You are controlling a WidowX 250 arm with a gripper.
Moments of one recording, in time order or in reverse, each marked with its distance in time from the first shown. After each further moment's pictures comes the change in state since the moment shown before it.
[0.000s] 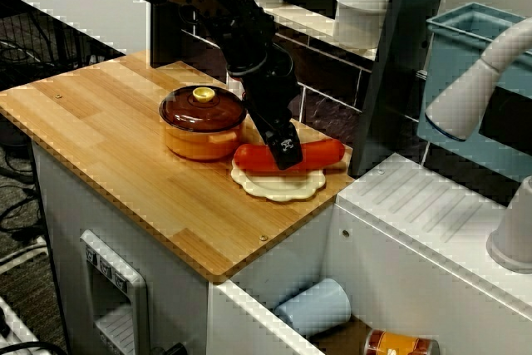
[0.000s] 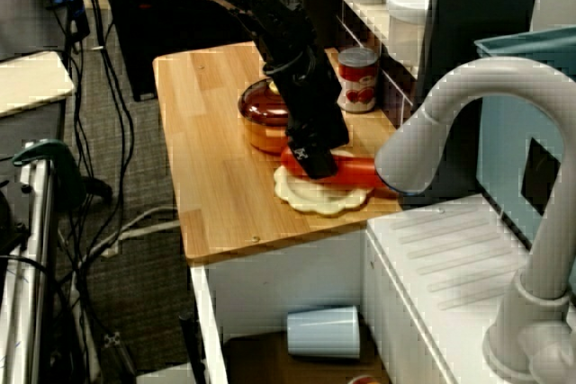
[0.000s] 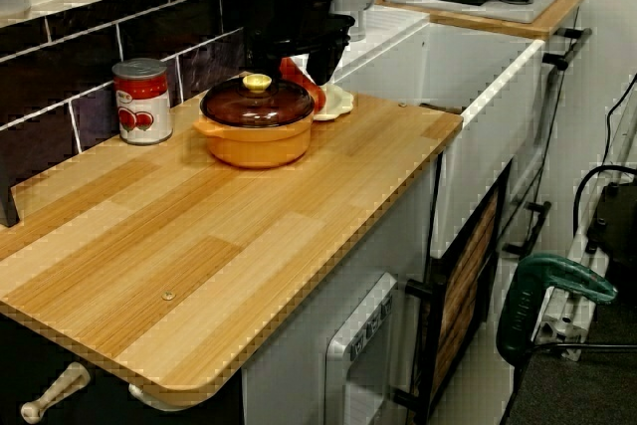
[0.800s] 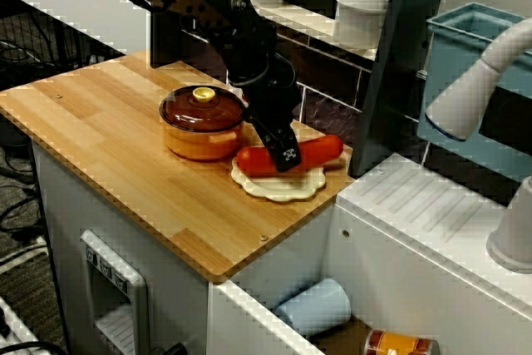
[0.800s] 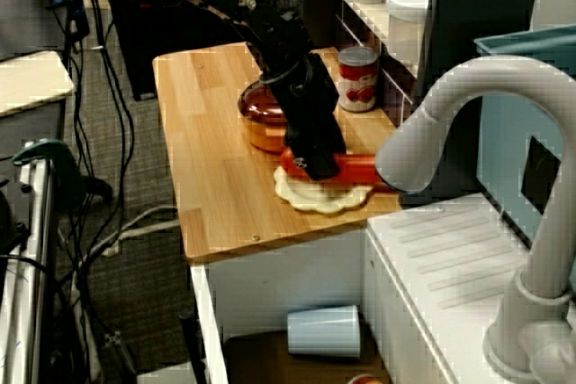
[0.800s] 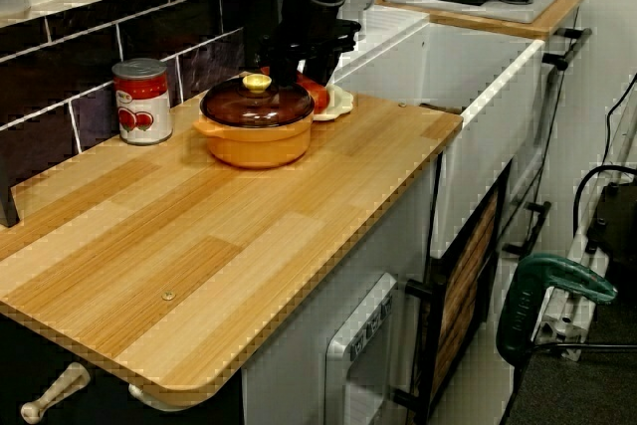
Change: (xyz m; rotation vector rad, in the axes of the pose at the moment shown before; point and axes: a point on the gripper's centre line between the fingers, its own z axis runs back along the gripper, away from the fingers) arm -0.004 -0.005 -0.005 0.020 -0.006 0.015
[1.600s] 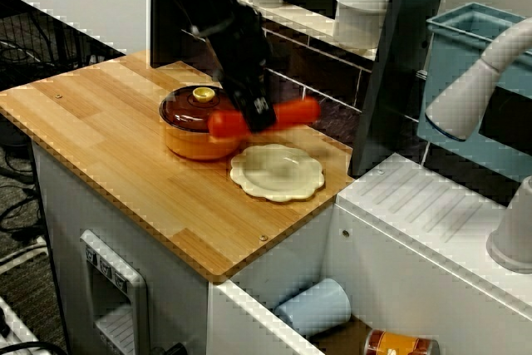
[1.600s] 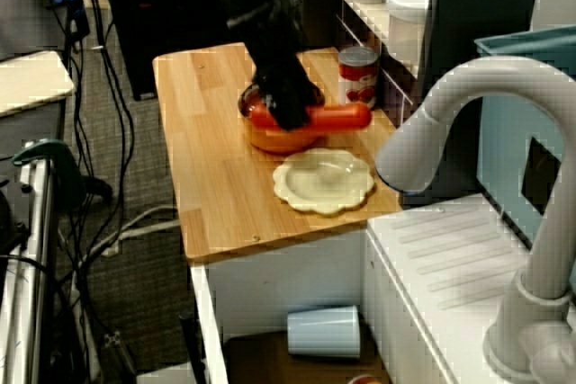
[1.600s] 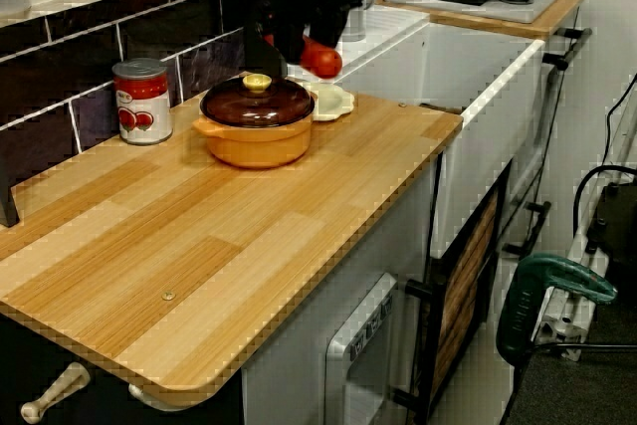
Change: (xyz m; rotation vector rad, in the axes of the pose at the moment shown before) arm -0.006 0.014 0.058 -0.089 -0.037 0.092
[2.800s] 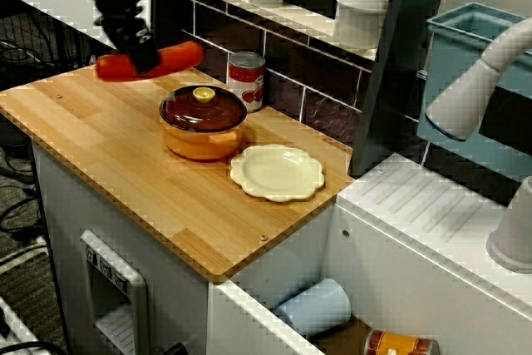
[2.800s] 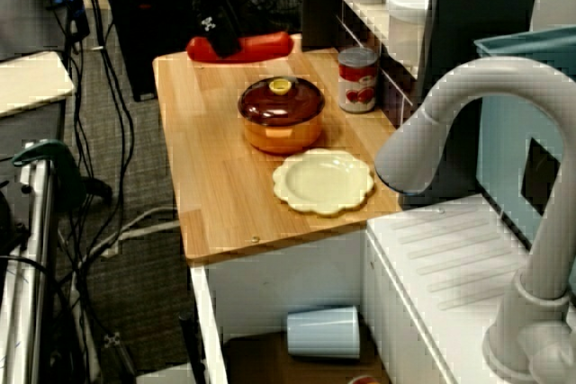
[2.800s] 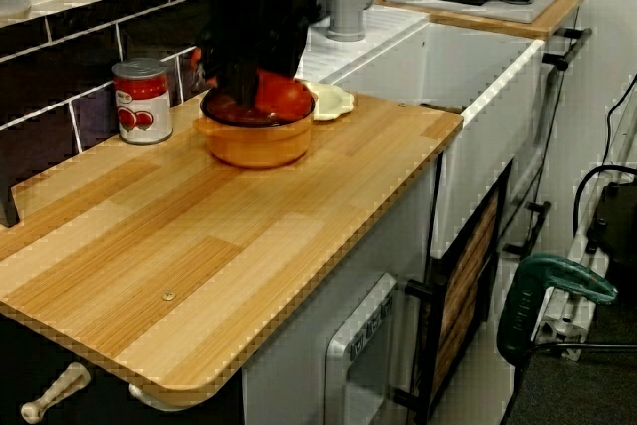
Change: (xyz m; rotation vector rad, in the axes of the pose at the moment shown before) arm -0.076 0.098 0.064 0.026 0.043 0.232
